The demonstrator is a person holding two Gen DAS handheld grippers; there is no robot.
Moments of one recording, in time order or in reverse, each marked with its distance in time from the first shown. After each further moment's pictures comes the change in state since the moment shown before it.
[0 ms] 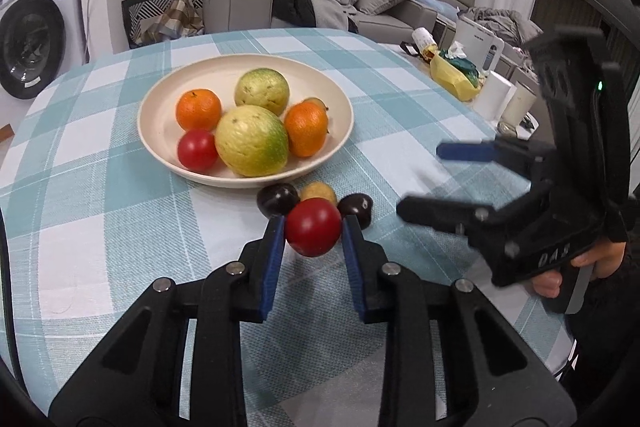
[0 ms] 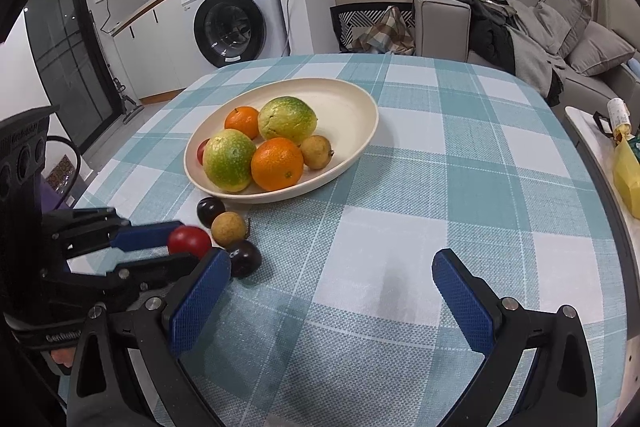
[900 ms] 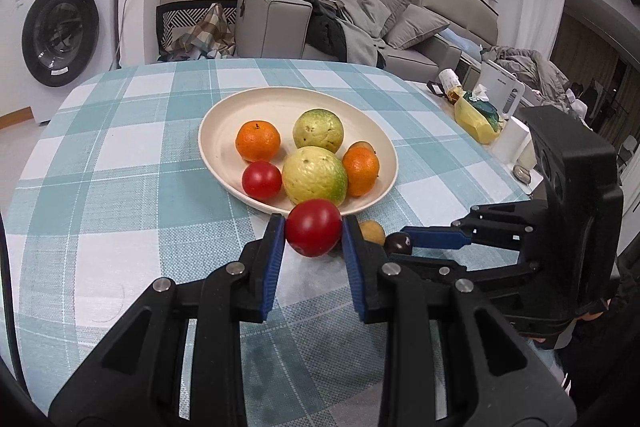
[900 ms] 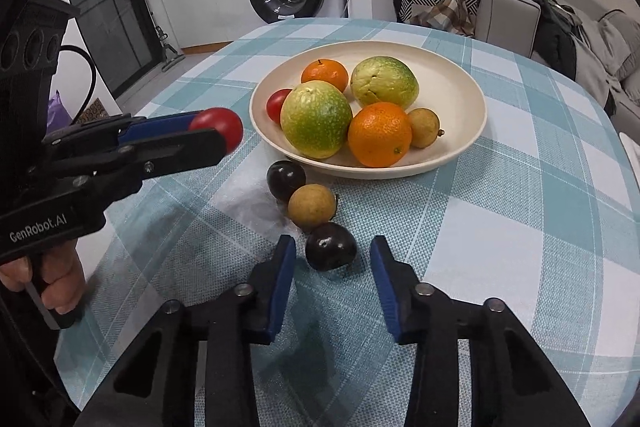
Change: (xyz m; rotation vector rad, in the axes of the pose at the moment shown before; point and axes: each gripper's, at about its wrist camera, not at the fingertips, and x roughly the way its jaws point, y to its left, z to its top) left arm -0.027 0.037 0.008 -0.098 -0.099 0.054; right arm 0.026 0.056 -0.004 -0.175 0.107 0.082
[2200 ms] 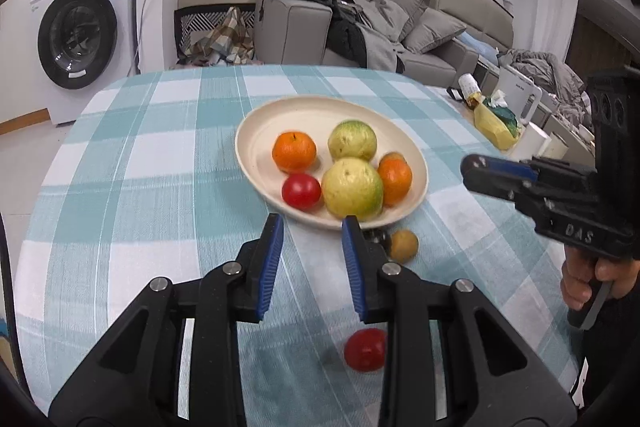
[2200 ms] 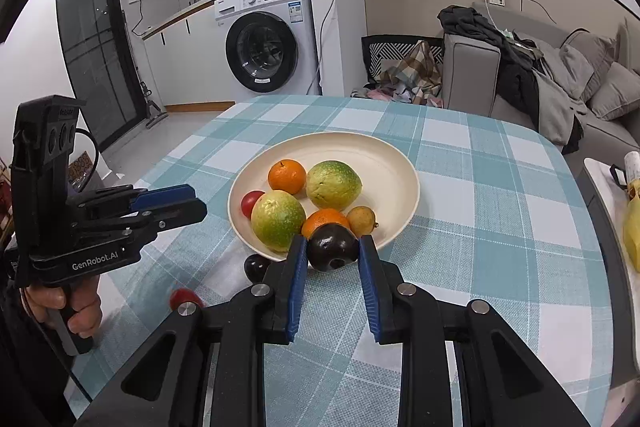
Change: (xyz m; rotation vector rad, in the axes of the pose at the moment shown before) left arm -0.002 0.020 0.008 -0.004 0.003 0.056; right arm -0.054 -0.027 0.028 0.073 -0.219 -0.064
